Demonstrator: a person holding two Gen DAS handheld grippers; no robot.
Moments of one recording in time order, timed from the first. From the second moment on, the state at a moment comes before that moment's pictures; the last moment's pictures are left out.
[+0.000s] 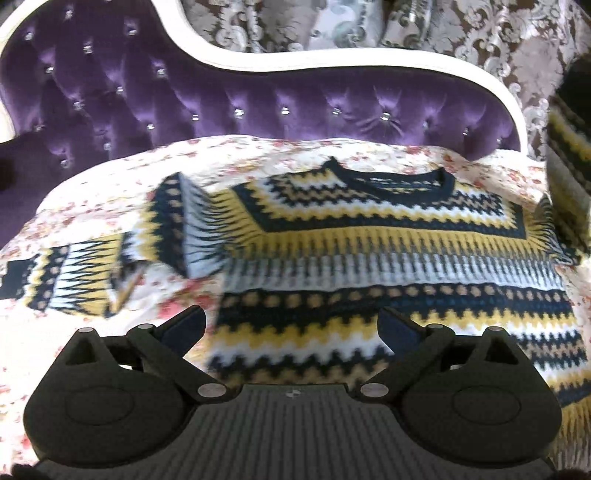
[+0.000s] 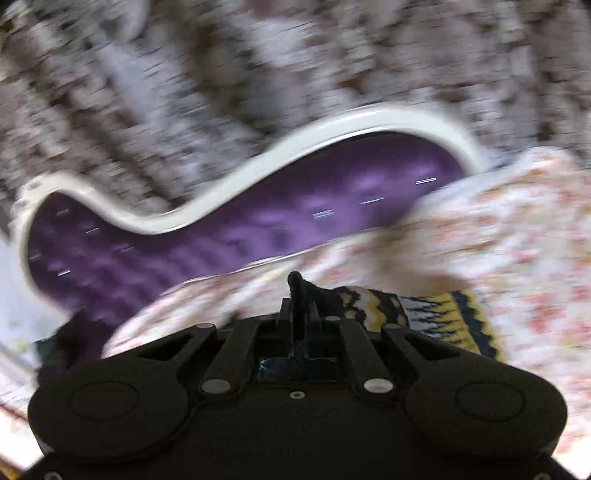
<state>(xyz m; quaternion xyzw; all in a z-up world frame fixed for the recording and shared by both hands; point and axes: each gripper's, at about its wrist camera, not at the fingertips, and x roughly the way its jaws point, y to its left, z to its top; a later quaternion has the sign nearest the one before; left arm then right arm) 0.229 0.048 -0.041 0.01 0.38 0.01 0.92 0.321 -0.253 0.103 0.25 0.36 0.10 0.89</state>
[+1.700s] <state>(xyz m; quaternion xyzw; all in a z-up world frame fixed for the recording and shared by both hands) 0.207 0.320 -0.062 -0.31 0.27 0.12 0.90 0.342 0.001 -0.110 -0.02 0.31 0.03 0.95</state>
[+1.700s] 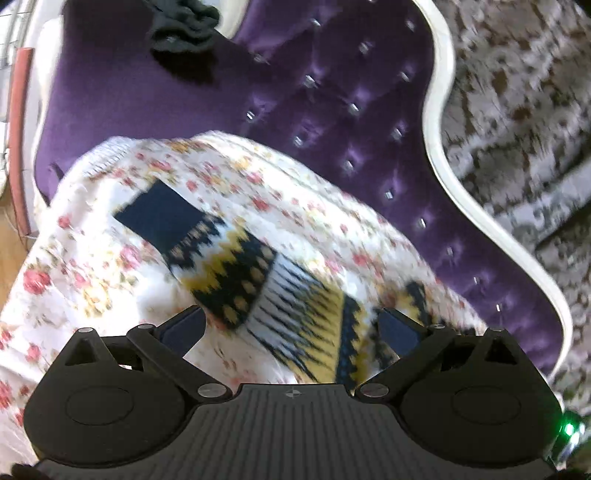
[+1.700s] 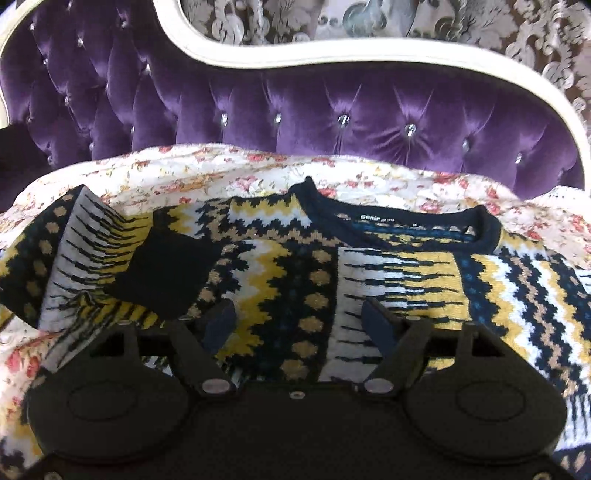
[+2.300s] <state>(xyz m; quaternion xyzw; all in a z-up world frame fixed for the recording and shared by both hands) 0.230 0.381 -0.090 -0.34 0.30 0.15 0.88 0.341 -0.004 -0.117 0.00 0.30 0.03 0.95</state>
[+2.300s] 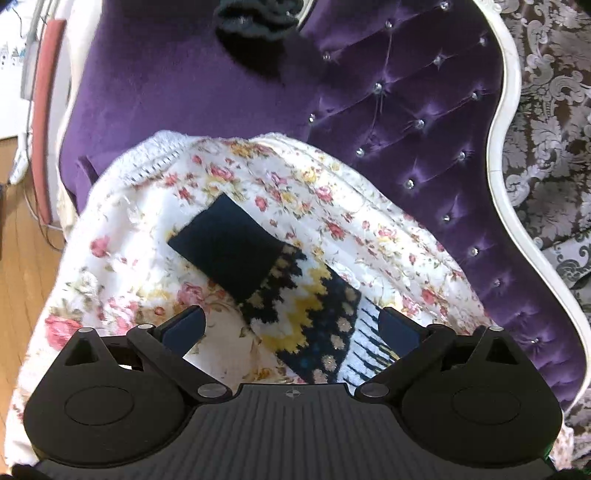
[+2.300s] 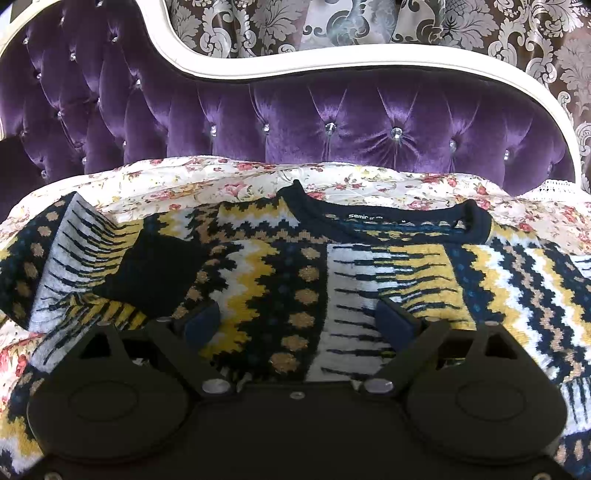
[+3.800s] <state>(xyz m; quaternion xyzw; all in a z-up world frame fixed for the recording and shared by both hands) 0.250 0.336 0.063 -0.24 0.19 0.09 0.95 0.333 -0.026 -0.082 0.05 0.35 0.06 0.93</state>
